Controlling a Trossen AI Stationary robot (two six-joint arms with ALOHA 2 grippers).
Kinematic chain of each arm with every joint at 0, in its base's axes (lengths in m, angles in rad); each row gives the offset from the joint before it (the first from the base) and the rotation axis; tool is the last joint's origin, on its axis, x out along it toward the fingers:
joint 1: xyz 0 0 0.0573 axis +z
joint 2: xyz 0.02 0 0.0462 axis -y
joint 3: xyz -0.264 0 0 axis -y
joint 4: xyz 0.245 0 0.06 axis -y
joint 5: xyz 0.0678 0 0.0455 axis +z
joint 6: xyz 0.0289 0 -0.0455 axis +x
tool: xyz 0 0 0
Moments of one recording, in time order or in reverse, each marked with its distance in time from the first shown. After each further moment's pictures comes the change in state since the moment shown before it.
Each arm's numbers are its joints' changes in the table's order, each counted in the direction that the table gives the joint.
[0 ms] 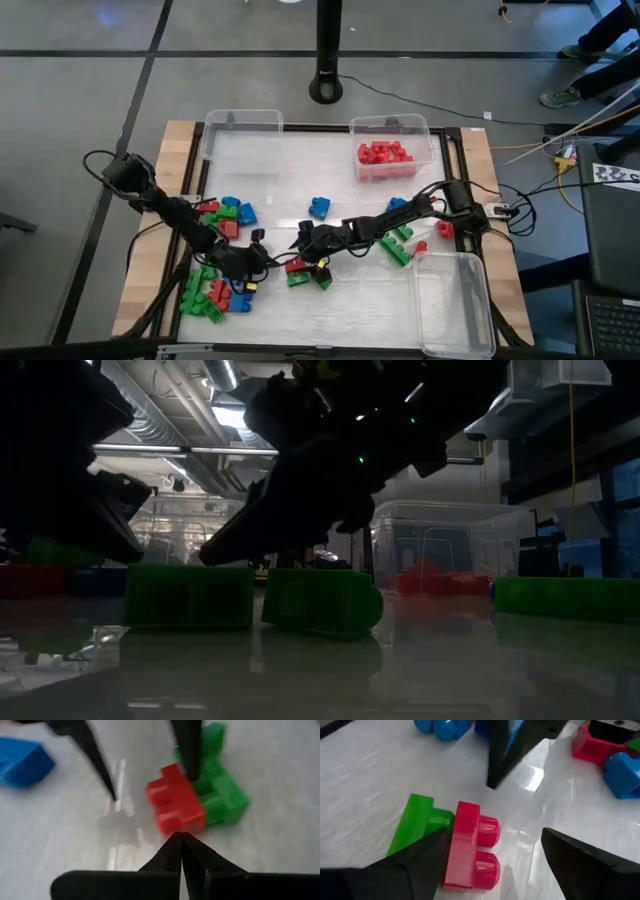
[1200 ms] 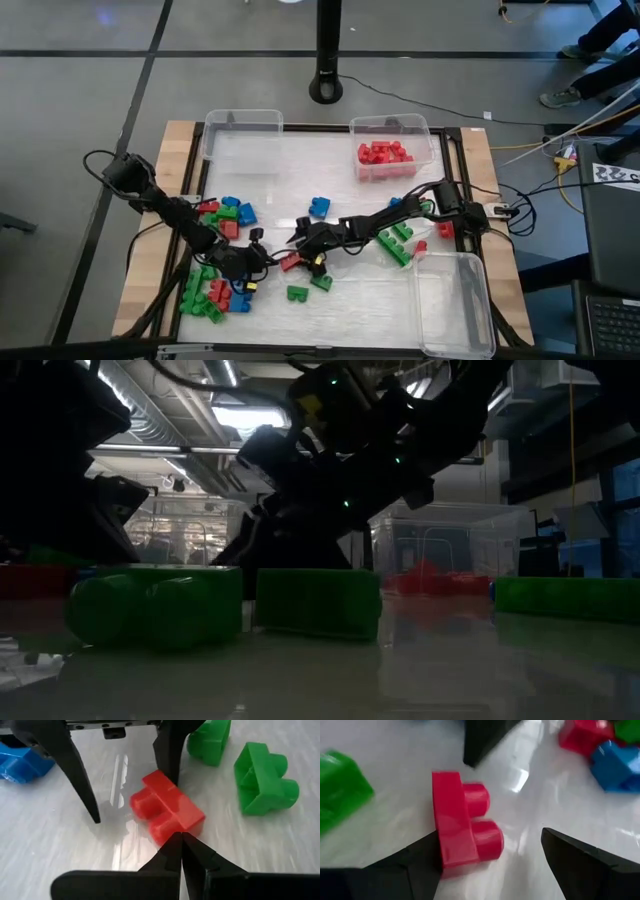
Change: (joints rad) left arm -0.003 0.000 0.000 -0.048 0.031 -0.014; right arm -0.033 -0.086 0.000 0.118 -0.024 -0.081
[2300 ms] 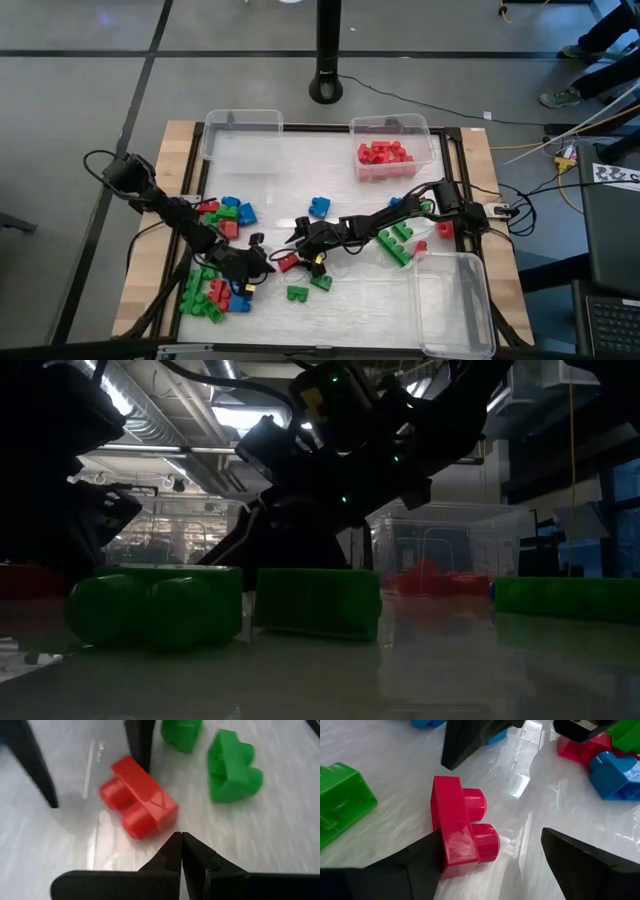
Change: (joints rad) left arm 0.001 0.000 0.000 -0.004 -0.141 -0.058; right arm -0.006 0.001 0.000 0.015 0.009 0.002
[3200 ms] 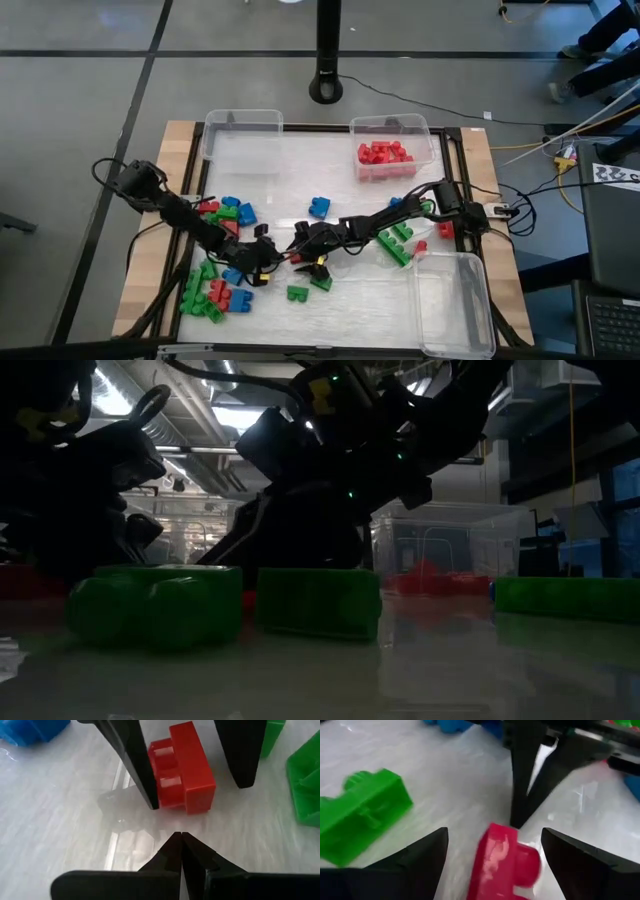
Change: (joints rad) left arm 0.107 -0.132 0.000 0.101 0.091 -0.019; right arm 0.000 0.002 0.001 -0.021 0.095 0.027
